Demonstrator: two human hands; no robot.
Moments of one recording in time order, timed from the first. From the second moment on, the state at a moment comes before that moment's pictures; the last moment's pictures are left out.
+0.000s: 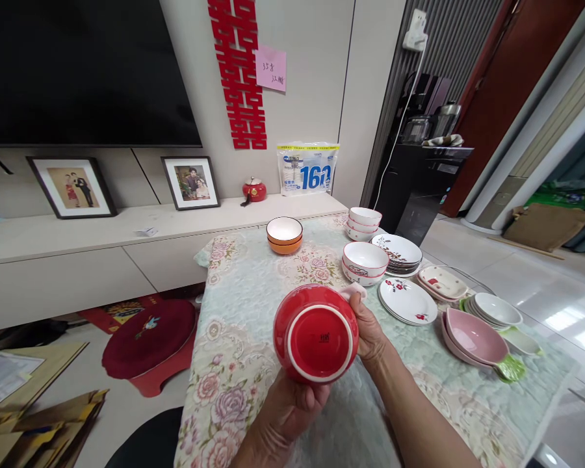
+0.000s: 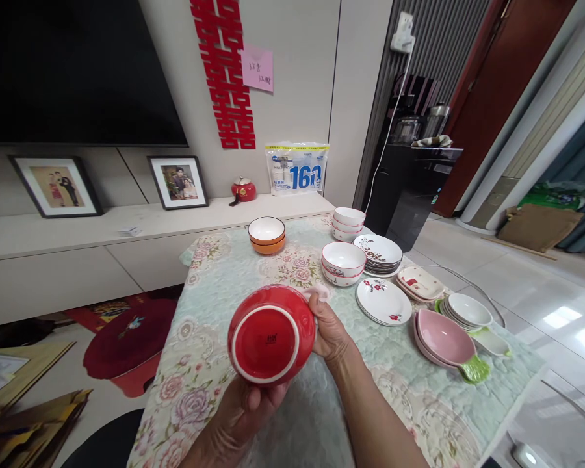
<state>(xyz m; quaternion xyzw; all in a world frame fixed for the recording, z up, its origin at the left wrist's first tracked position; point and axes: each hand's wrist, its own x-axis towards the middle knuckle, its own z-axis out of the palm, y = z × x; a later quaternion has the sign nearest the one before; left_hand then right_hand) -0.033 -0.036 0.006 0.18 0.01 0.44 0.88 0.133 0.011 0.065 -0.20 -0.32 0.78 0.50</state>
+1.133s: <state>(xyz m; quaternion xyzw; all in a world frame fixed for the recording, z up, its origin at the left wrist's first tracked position) -0.032 -0.033 0.011 0.15 0.00 0.42 0.89 0.132 0.010 0.067 -0.19 -0.32 0.79 0.50</state>
